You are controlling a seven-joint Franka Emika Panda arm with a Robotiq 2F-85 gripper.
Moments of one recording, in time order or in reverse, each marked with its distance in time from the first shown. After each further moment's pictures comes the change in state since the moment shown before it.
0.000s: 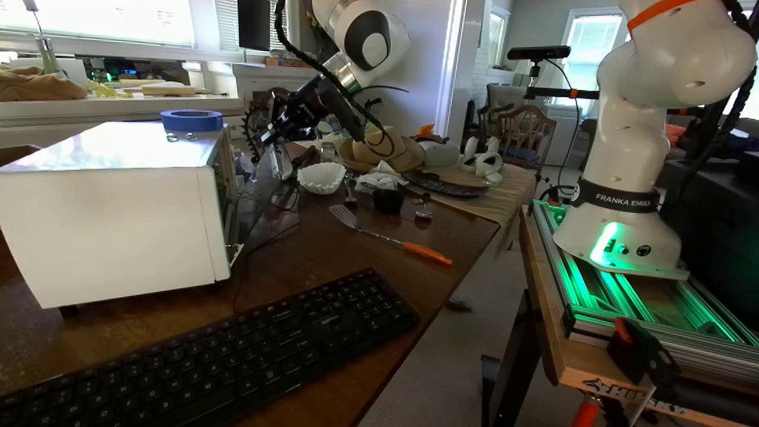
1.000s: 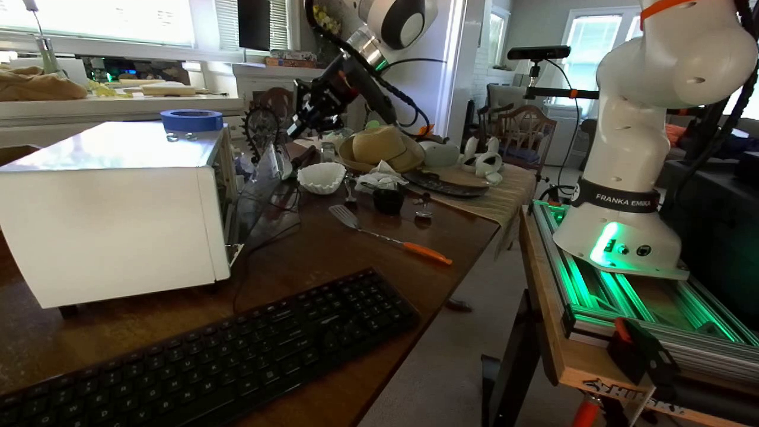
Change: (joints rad) arm 0.015 -0.198 0.092 -0.206 -0.179 0.164 0.252
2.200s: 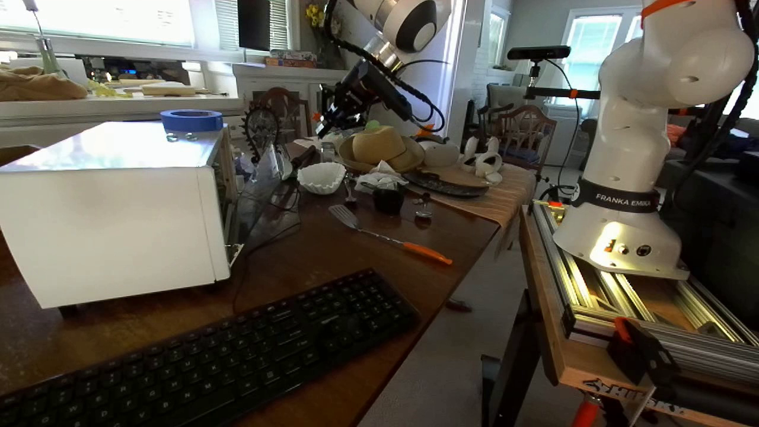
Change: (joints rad) arm -0.053 -0.032 -0.042 -0.062 -0.080 0.064 0.095
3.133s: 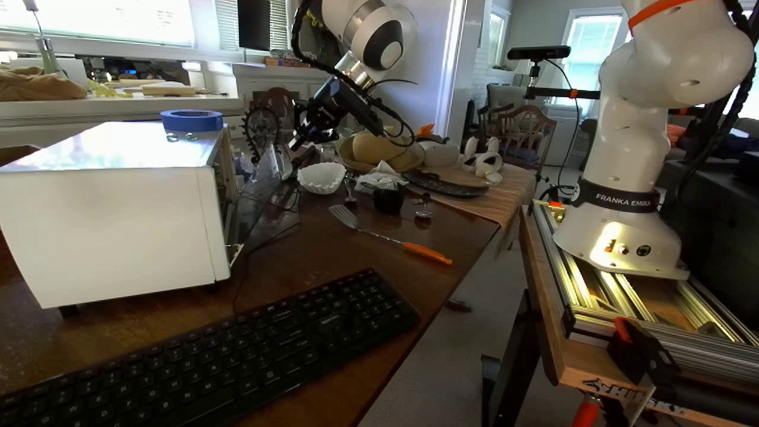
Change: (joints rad) arm -0.004 0.191 -0.008 0.181 0.012 -0.082 -0.063
